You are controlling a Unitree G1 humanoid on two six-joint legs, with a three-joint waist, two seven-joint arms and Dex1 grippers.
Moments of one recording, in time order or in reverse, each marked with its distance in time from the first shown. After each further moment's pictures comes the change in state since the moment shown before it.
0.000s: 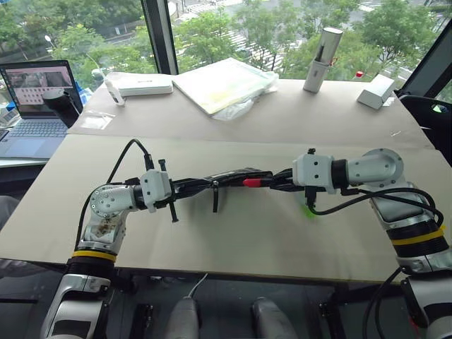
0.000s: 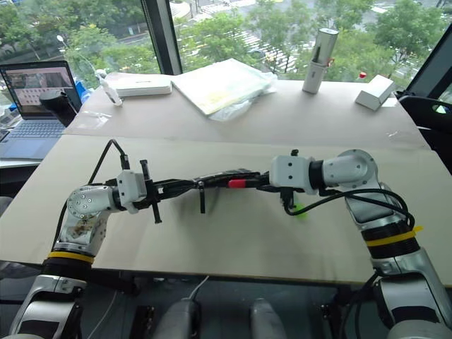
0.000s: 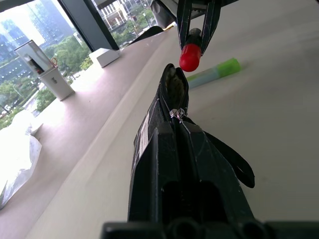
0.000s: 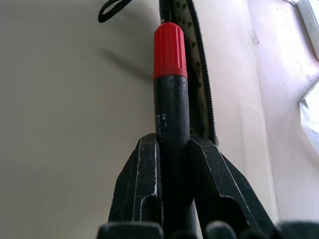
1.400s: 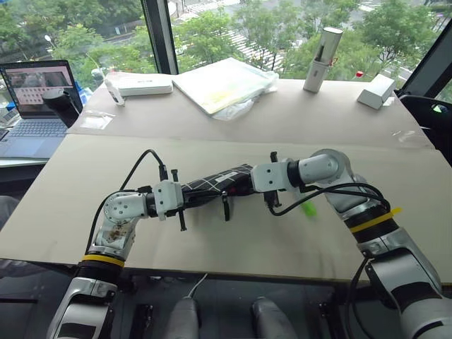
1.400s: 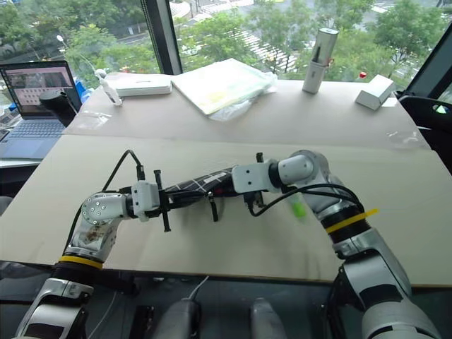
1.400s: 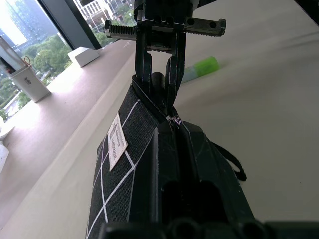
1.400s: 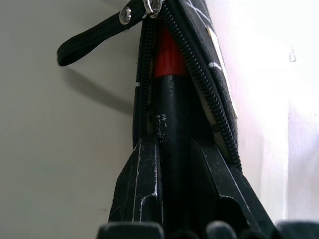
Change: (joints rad) left arm 0.025 -0.029 -0.059 -0.003 0.026 -0.021 0.010; right arm -0.167 0.212 0.167 0.178 -0.217 -0.053 -0.069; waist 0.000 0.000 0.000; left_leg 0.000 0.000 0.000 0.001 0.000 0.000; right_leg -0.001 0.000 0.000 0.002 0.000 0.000
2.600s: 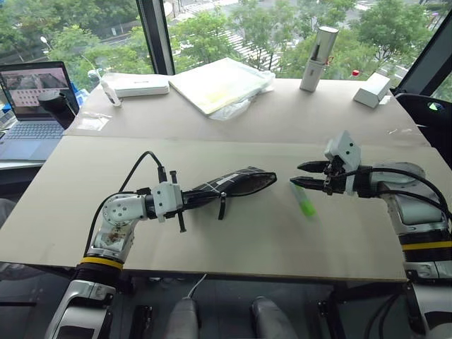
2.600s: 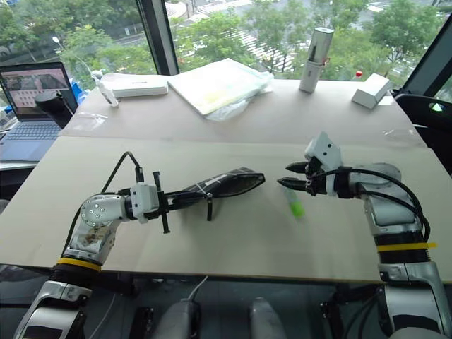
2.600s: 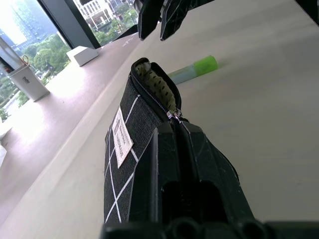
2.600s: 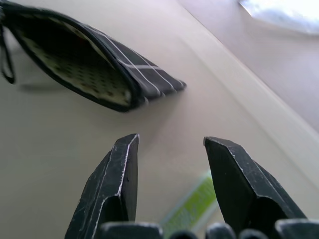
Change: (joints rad) left arm 0.025 0.011 0.003 -0.025 -0.001 -0.001 0.016; right arm 0.293 -0.187 -0.388 -0.147 0.412 0.568 -0.157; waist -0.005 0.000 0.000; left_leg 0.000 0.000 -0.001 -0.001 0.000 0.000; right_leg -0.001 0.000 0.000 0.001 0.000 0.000
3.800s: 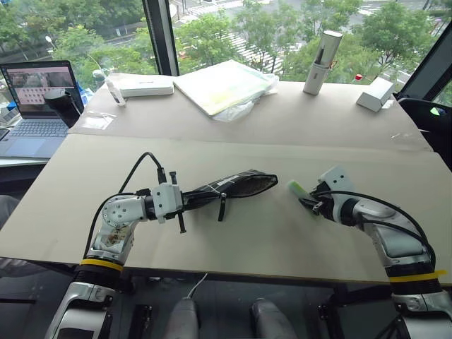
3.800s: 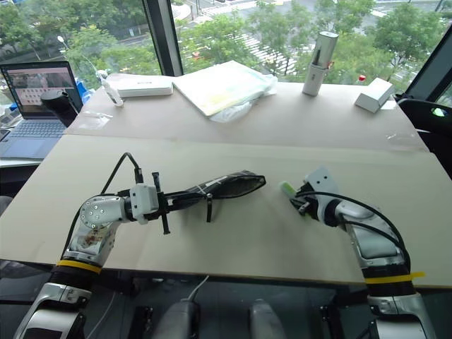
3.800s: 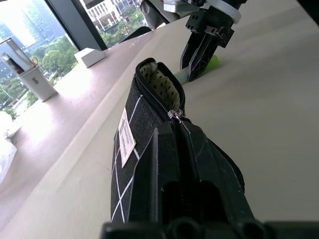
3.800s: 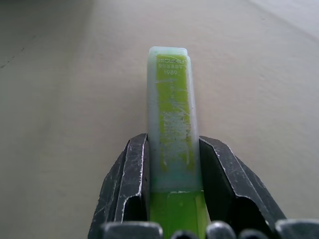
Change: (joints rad) left arm 0.009 -0.005 0.000 -0.003 0.000 0.002 0.006; right arm 0.167 0.088 -0.008 -0.051 -0.054 0.099 -0.309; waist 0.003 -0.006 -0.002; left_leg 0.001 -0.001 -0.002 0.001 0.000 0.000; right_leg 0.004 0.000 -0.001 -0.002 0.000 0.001
